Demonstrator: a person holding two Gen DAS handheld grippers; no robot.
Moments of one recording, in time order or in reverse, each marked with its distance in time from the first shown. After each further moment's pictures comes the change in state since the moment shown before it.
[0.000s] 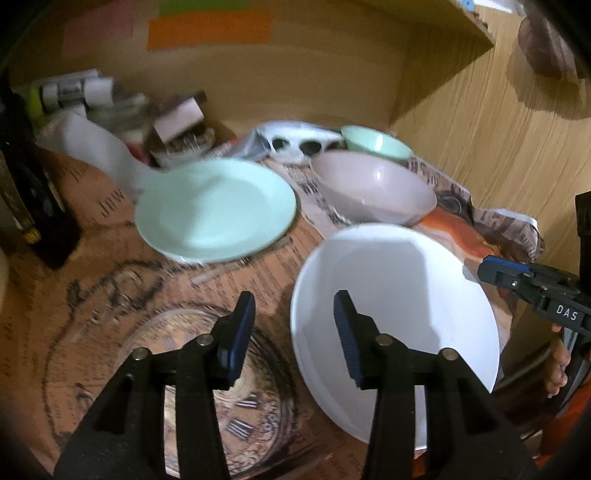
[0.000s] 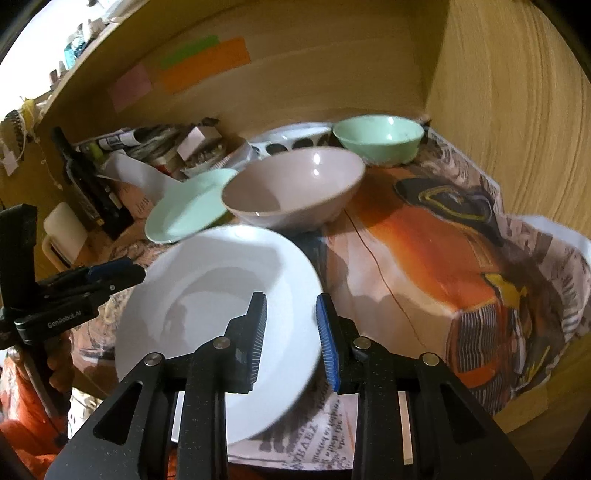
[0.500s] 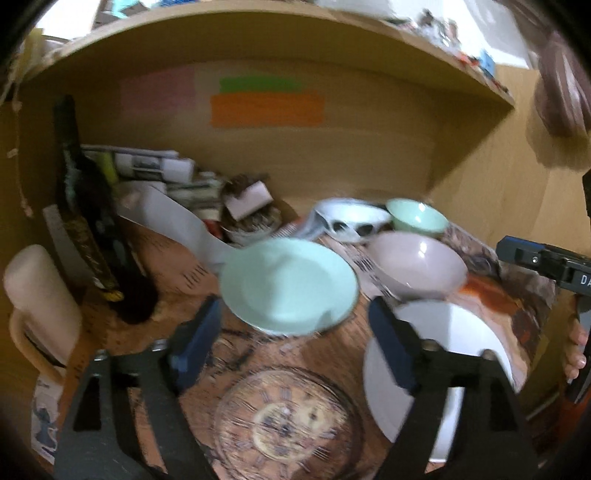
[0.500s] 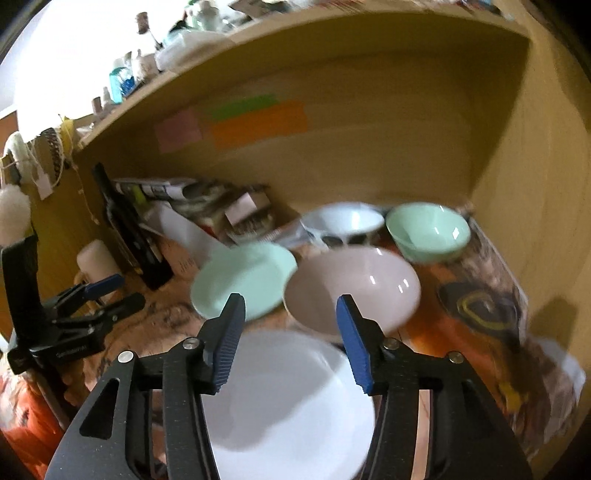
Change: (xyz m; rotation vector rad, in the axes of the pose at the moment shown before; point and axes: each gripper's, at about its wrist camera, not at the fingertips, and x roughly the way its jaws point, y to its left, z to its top) left arm -0.058 0.043 0.031 -0.027 -0.220 0.160; right arm -0.015 0.045 0.070 -0.118 -0.178 0.096
